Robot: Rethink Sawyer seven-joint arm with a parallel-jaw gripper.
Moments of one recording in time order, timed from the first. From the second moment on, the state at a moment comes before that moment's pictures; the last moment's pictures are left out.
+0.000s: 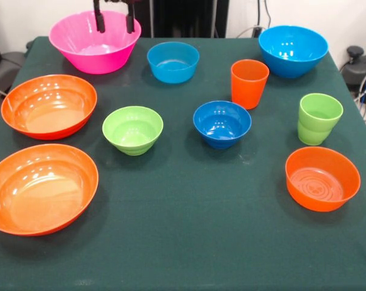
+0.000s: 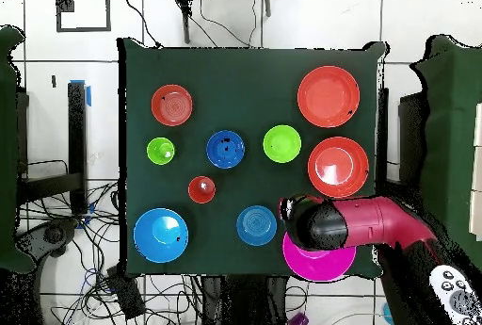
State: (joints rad) arm -0.88 -0.85 0.52 2.01 -0.68 0.61 1.82
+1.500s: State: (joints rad) arm -0.83 -0.52 0.51 1.89 -0.86 0.61 1.82
